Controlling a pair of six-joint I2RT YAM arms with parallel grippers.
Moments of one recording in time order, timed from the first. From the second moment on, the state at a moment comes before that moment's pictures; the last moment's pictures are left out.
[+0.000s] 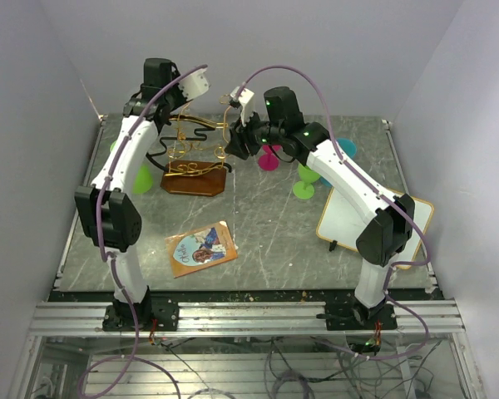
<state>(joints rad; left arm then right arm) -0.21 1.91 1.96 -0.50 -0.16 1.01 0.64 1.86 1.88 -0.49 -0.46 -0.18</state>
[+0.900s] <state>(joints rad) -0.21 1.58 1.75 -0.38 -0.16 0.68 0.64 1.81 1.88 -0.50 -0.44 -0.18</state>
